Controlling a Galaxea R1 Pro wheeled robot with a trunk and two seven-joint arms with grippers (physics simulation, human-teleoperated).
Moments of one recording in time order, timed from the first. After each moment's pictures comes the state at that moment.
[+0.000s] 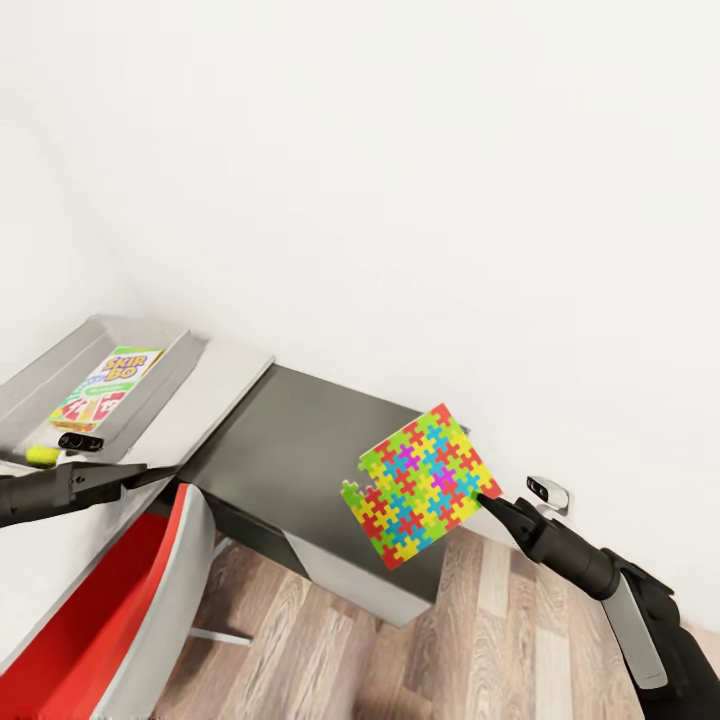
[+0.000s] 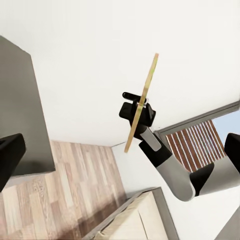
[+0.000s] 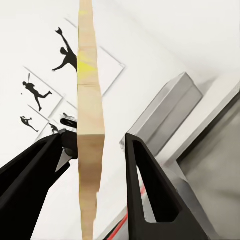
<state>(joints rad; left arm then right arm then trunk) -0.53 0.62 0.13 -1.26 0.54 1.03 -1.57 -0.32 -0.14 -0.24 -1.33 -0.61 0.53 1.35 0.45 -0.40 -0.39</state>
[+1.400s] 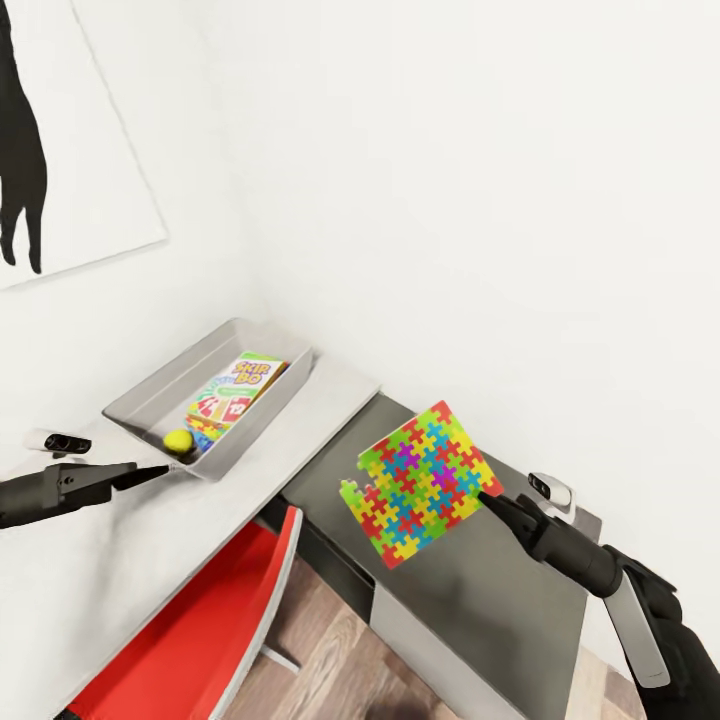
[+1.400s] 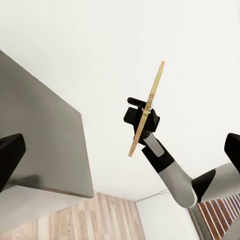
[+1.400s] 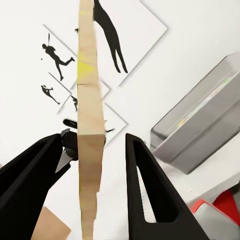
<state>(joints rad) -0.50 0.62 0.18 -1.26 0.55 1.03 -1.57 -0.32 -0.14 -0.24 -1.36 -0.61 0.53 1.35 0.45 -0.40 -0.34</state>
